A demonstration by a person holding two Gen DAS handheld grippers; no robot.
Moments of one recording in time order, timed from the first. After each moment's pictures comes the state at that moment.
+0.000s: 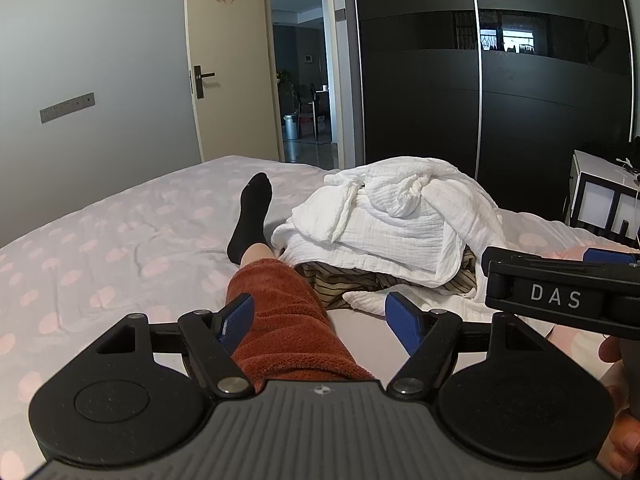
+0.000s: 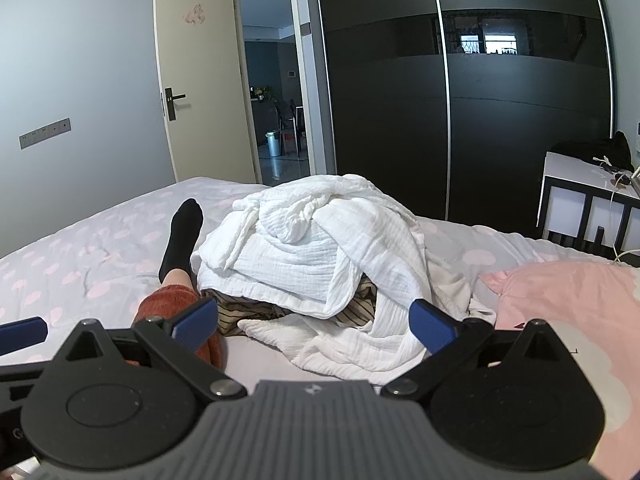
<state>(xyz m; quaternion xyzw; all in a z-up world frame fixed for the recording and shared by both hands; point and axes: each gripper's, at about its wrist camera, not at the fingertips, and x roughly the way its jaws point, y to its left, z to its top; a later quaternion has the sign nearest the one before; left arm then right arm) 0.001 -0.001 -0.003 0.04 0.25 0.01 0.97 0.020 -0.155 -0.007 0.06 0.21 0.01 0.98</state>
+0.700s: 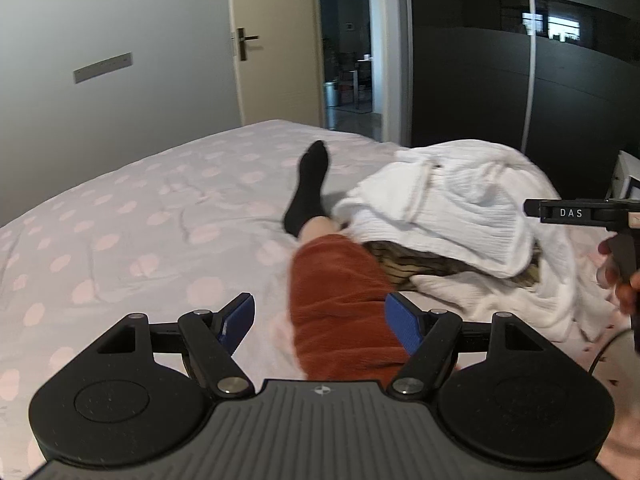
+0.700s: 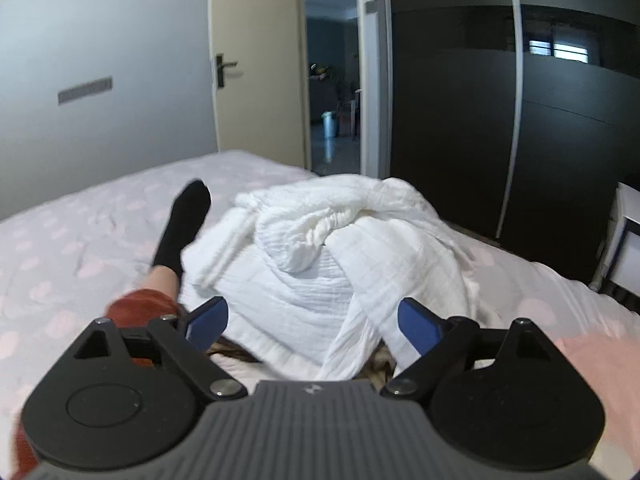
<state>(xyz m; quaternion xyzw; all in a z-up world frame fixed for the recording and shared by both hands) 0.027 0.076 -0.001 0.01 0.30 0.08 0.95 0.182 -0.179 -0.028 -0.01 0.23 0.10 0.97</state>
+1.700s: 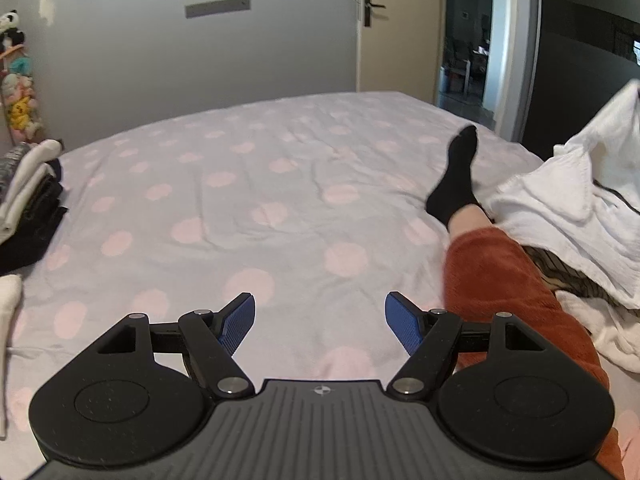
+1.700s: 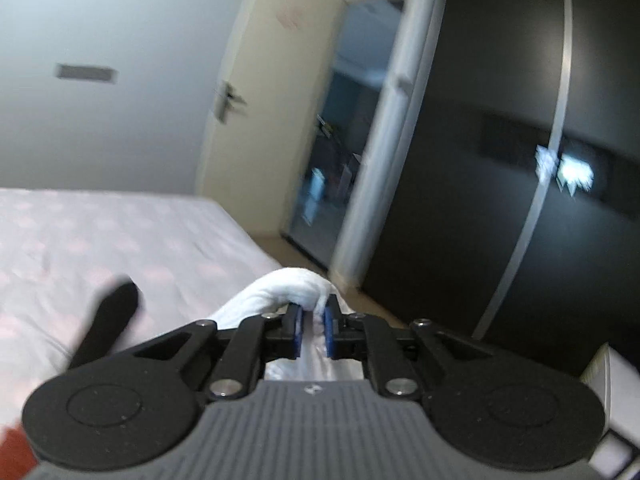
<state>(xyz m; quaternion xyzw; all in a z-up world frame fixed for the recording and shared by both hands) 0.006 0.208 -0.011 -0.07 0.32 0.23 0.92 0.347 -0.097 0.096 -0.15 0.12 0.09 0.98</state>
